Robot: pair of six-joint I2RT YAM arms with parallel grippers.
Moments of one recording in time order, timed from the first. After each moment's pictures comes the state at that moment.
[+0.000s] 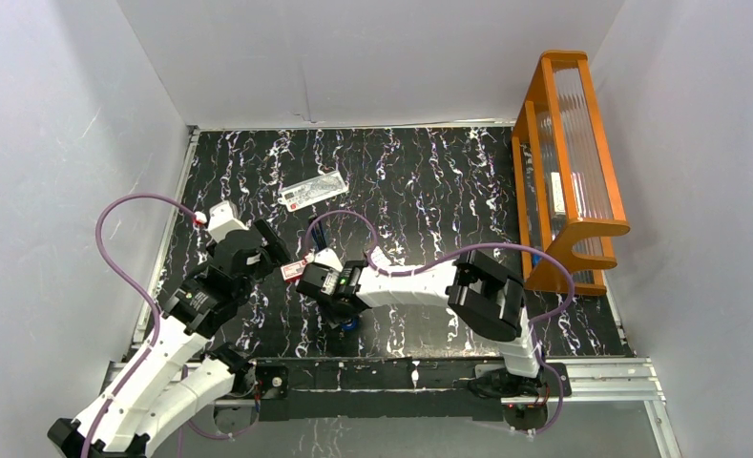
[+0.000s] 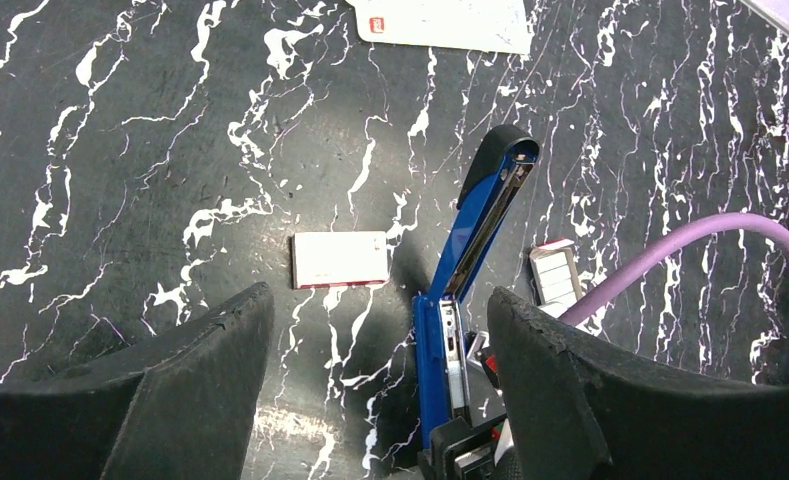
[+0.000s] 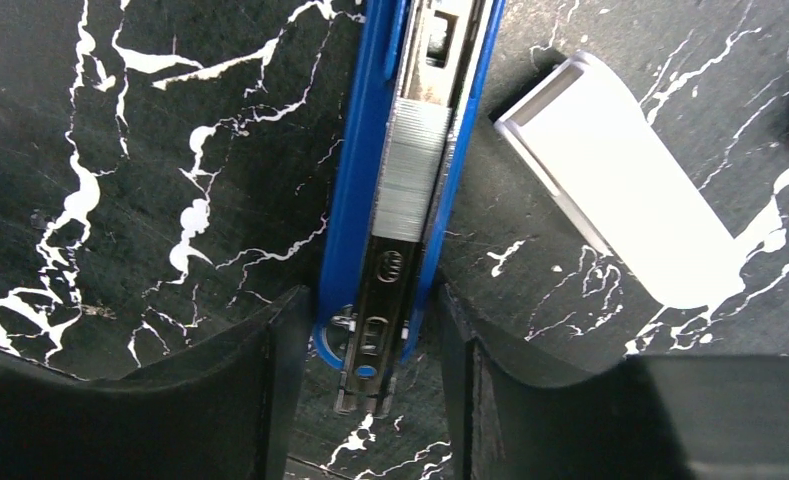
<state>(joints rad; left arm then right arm) -0.56 0.68 0.75 -0.70 -0.52 -0.76 1.30 2.00 1.44 -0.69 0.26 0.65</state>
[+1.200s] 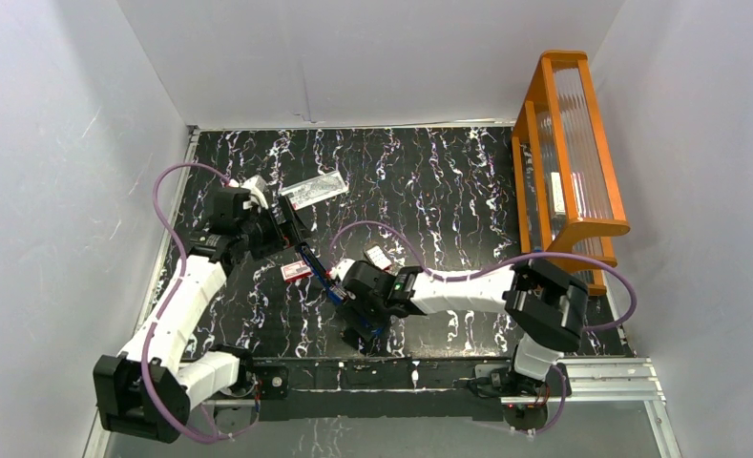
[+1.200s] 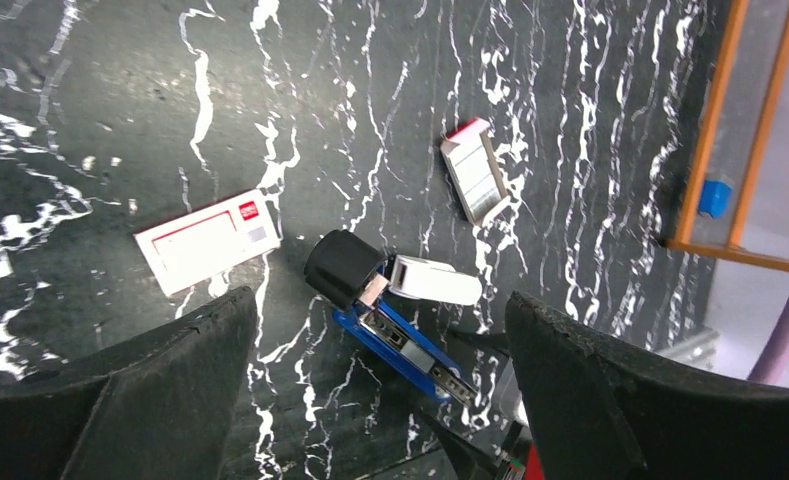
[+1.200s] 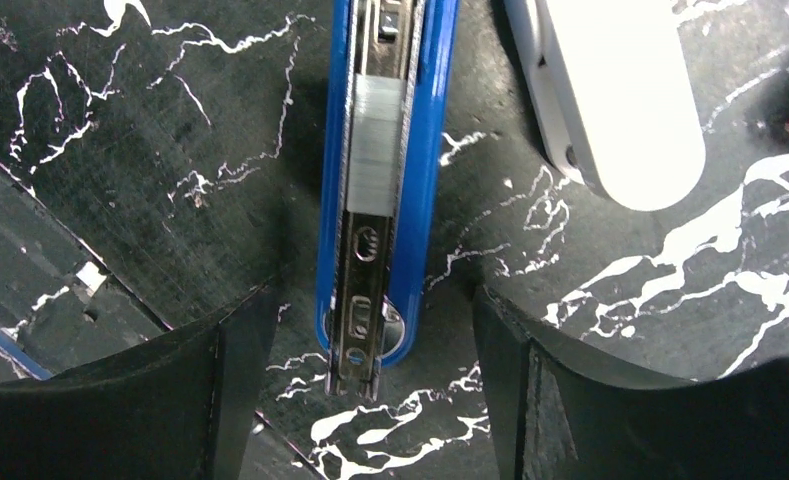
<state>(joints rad) -0.20 1.06 0.85 -0.57 0.26 -0.54 1.23 1.69 1.00 -0.38 0.04 0.25</state>
